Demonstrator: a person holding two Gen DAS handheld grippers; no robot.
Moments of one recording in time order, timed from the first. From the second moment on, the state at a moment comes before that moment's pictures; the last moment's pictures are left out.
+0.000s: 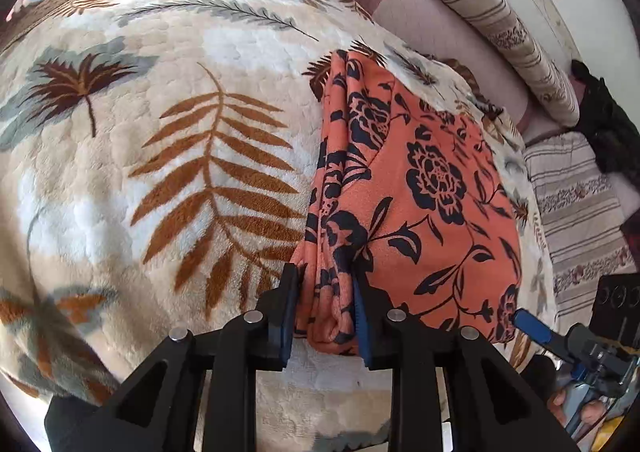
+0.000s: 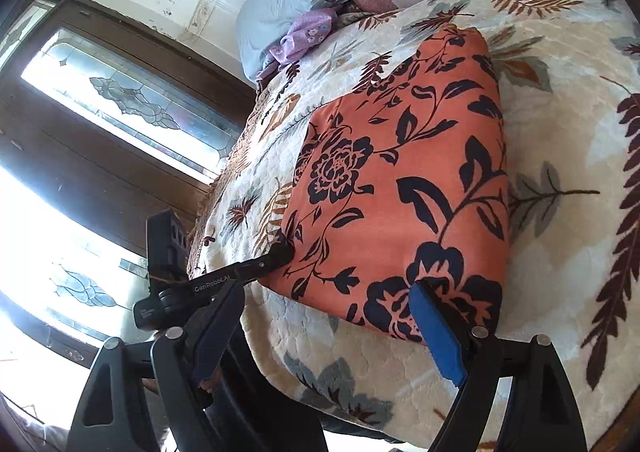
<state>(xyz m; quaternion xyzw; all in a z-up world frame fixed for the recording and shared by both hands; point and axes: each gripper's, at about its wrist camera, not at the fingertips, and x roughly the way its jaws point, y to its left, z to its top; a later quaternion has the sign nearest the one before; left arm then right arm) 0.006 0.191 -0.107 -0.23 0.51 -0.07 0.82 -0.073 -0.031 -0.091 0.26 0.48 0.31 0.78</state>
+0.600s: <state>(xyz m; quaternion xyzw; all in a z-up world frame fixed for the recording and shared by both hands) -0.003 0.152 -0.037 -0.05 0.45 0.00 0.89 -0.094 -0.108 -0.100 0.37 0.46 0.22 0.77</state>
